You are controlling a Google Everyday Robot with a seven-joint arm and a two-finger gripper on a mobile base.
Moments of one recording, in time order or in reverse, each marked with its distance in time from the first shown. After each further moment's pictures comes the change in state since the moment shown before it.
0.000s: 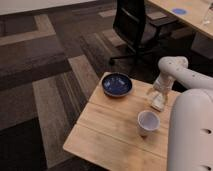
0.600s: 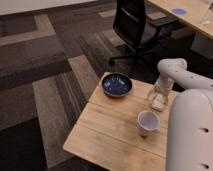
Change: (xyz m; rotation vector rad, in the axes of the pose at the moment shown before) arm 0.011 -0.011 0.022 0.012 0.045 -0.039
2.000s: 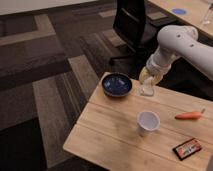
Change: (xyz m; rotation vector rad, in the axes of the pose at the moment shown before) arm 0.111 0.090 -0.223 -0.235 -0.110 -0.590
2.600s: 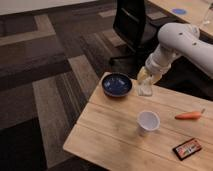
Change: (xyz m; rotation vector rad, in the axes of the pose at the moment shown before) arm 0.013 0.019 -0.006 0.007 0.002 -0.054
